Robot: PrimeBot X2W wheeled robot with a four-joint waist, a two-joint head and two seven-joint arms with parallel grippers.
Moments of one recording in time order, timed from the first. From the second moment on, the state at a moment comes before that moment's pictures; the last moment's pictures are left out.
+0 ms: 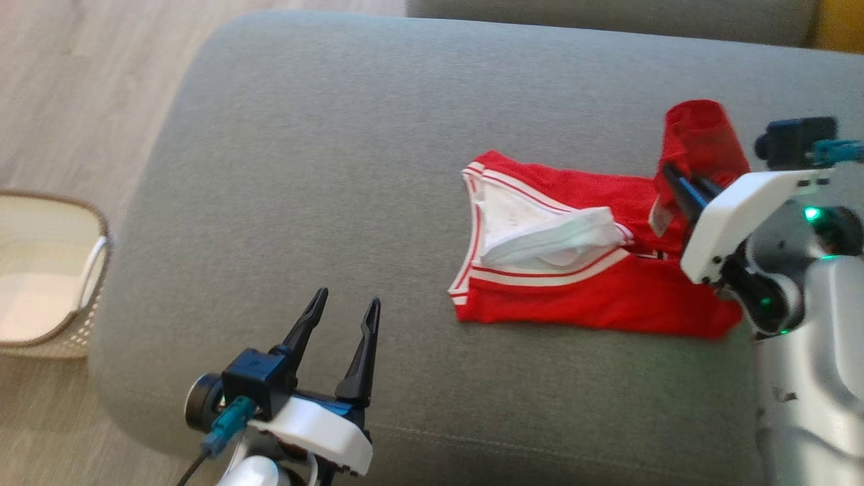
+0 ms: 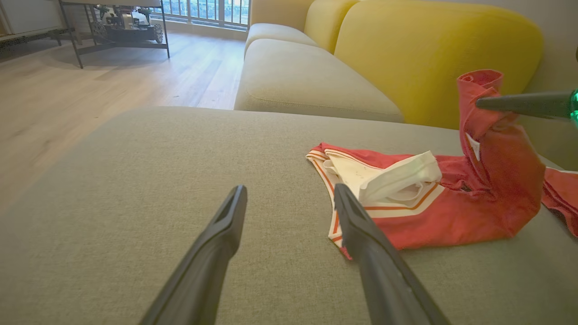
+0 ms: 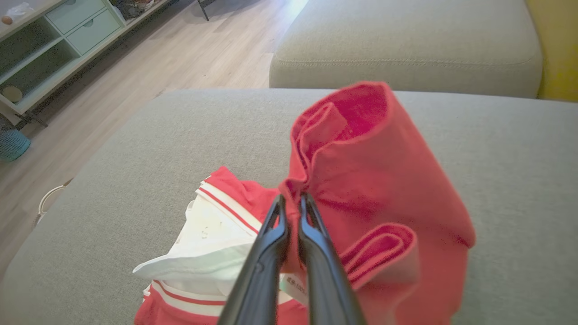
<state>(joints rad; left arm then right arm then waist) -0.09 0.29 -0.66 0.00 -0.47 0.25 -0.24 -0.44 -0.06 -0.15 0.19 0.28 0.13 0.57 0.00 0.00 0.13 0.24</state>
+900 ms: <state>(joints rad) -0.09 0.27 -0.68 0.03 -0.48 0.24 -0.24 -0.57 -0.06 0.15 0.53 0.45 0.13 0.41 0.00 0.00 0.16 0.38</state>
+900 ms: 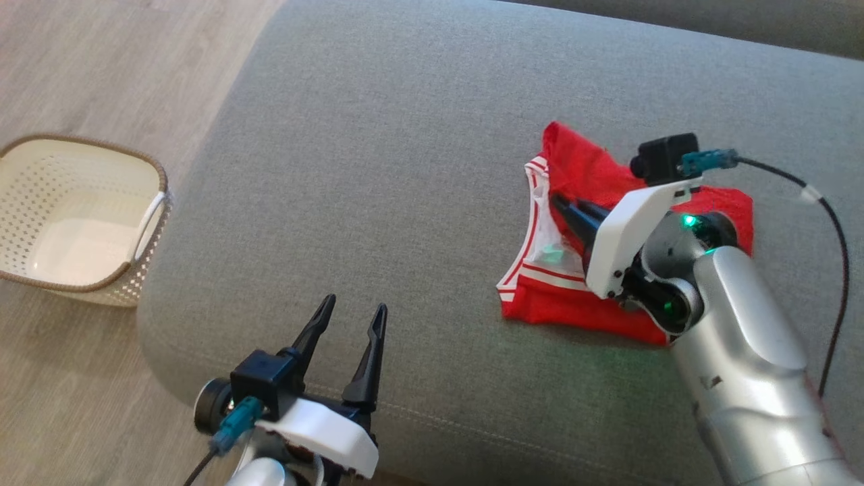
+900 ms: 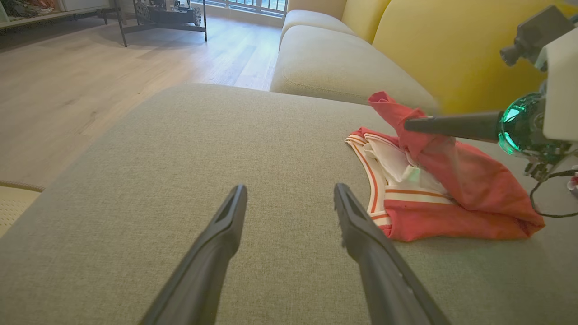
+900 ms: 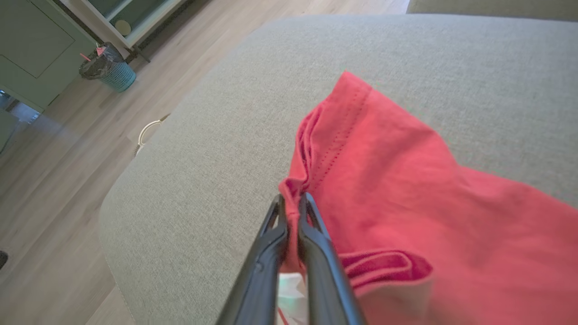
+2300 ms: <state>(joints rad) -0.10 0.27 -0.67 -0.01 -0.48 0.24 -0.25 -0.65 -0.22 0.52 0.79 0.37 0.13 0.05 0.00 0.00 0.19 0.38</state>
